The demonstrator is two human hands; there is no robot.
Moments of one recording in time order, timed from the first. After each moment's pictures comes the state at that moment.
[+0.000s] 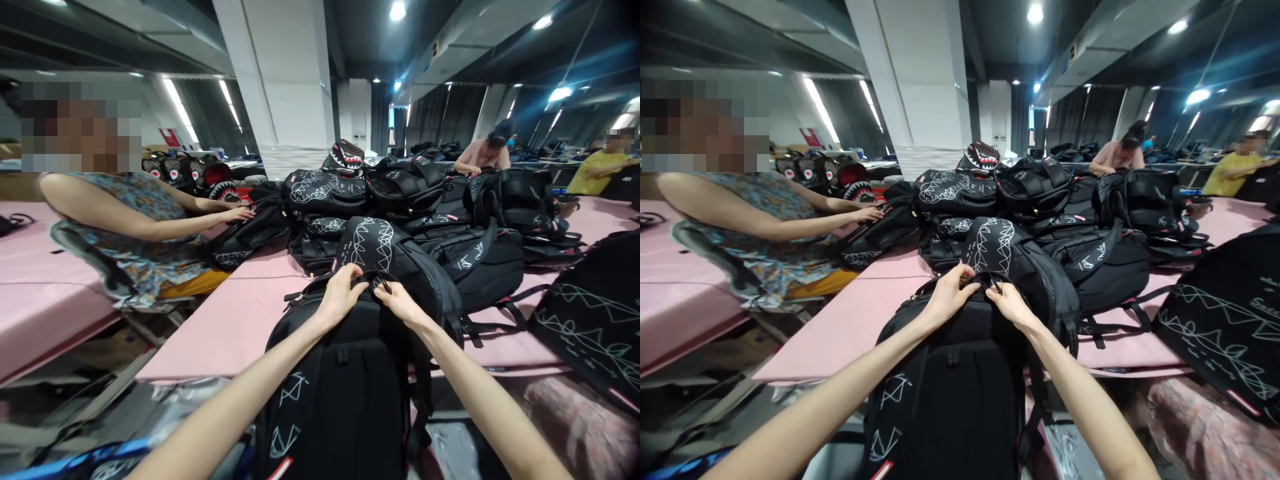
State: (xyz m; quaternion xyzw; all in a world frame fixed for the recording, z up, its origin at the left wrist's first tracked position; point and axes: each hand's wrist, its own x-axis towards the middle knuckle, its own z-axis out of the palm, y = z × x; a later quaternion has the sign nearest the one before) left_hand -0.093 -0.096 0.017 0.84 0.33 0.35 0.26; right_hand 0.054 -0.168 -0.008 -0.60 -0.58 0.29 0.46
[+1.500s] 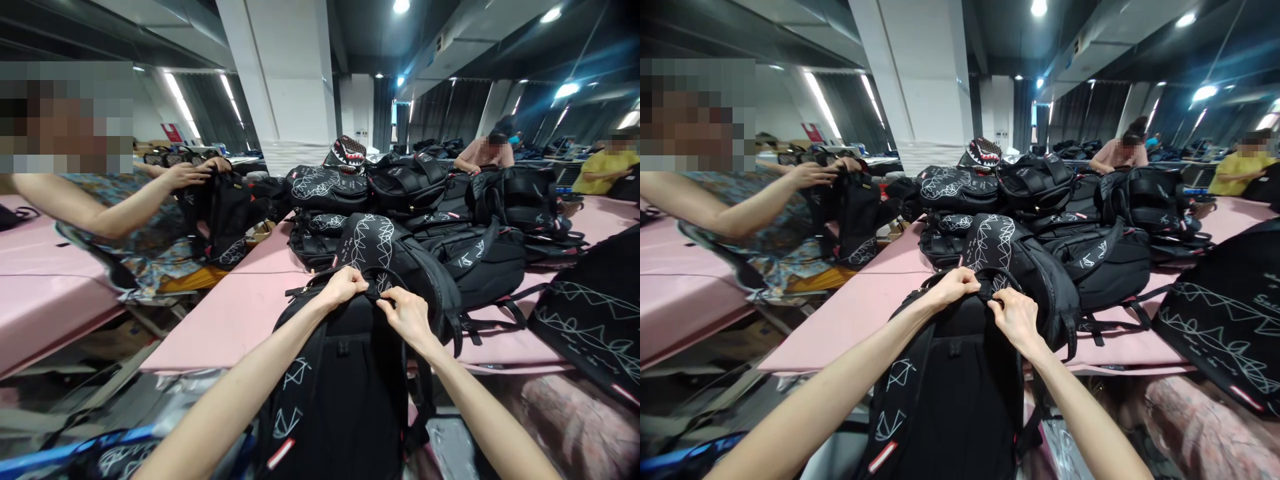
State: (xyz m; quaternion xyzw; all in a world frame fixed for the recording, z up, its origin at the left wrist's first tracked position) left_hand -0.085 -0.078 0.010 0.83 0.33 0.24 0.39; right_hand 0.041 -0.209 -0.010 -0.72 -0.60 -0.03 0.34
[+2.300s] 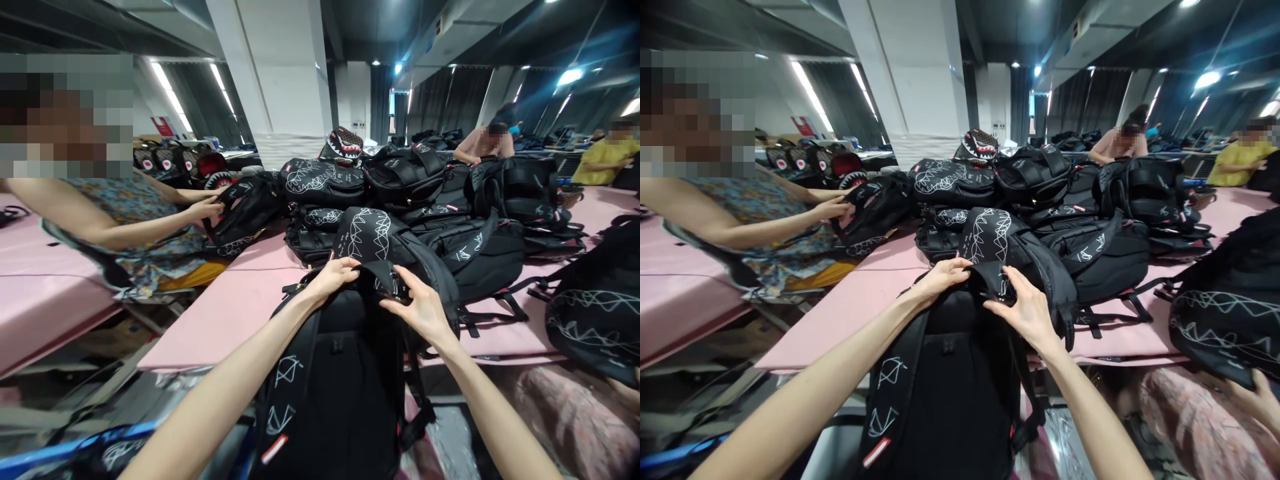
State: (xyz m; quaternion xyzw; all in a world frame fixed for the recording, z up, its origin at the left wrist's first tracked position) left_hand -0.096 -0.082 0.020 0.70 0.29 0.27 0.60; right_hand 0.067 -0.228 0.002 -0.63 -0.59 0.06 0.50
